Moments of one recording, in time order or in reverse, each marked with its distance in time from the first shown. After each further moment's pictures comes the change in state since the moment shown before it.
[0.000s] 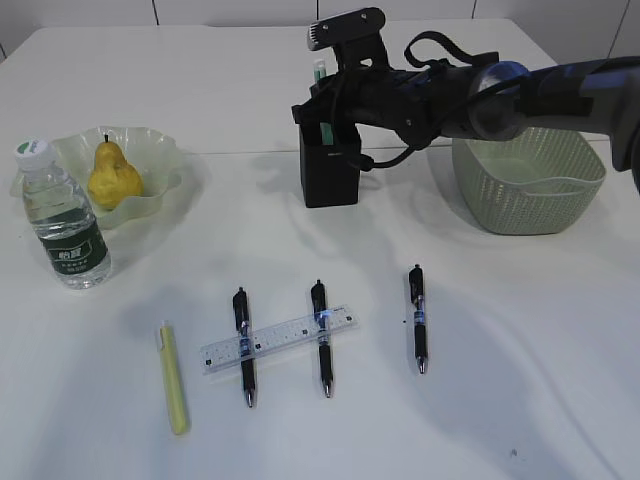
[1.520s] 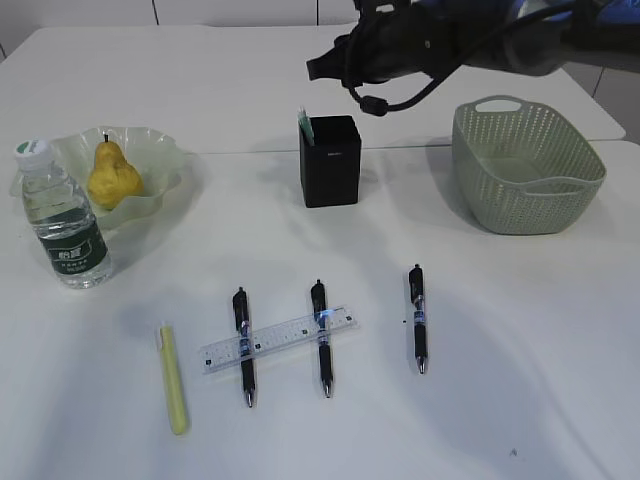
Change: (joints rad) left arm 0.000 0.000 0.000 -0.006 0.000 0.000; right arm 0.000 -0.120 -0.046 0.018 0.324 0.046
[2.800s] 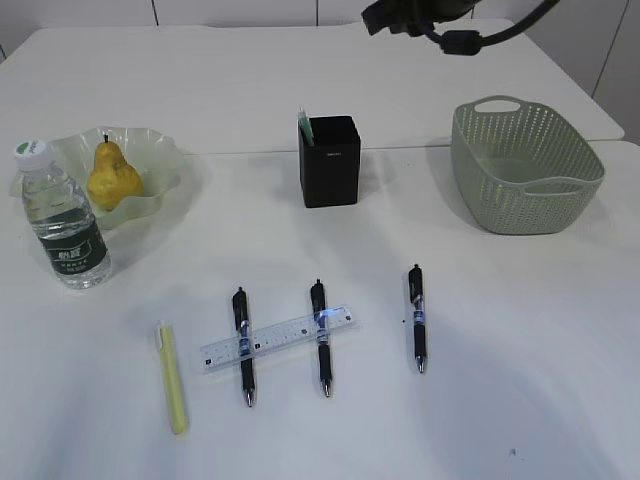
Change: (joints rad) left arm 0.000 0.000 0.000 -0.051 0.000 0.000; right arm -0.011 -0.346 0.166 0.050 0.315 -0.278
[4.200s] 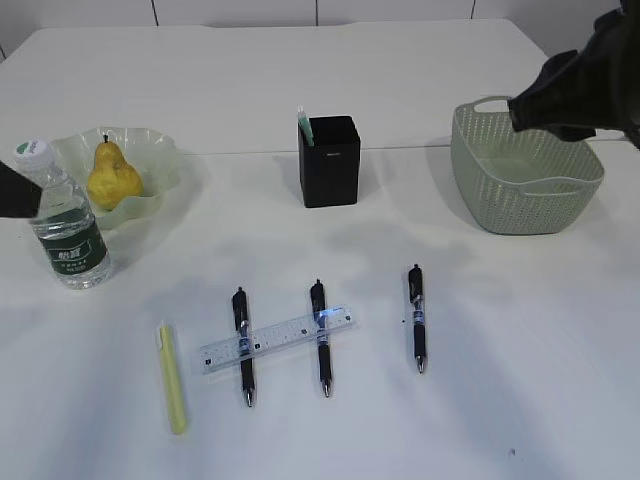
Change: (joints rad) left arm -0.073 0.223 -0.004 -0.127 -0.065 0.000; right arm -0.033 -0.604 0.755 0.020 -0.111 0.160
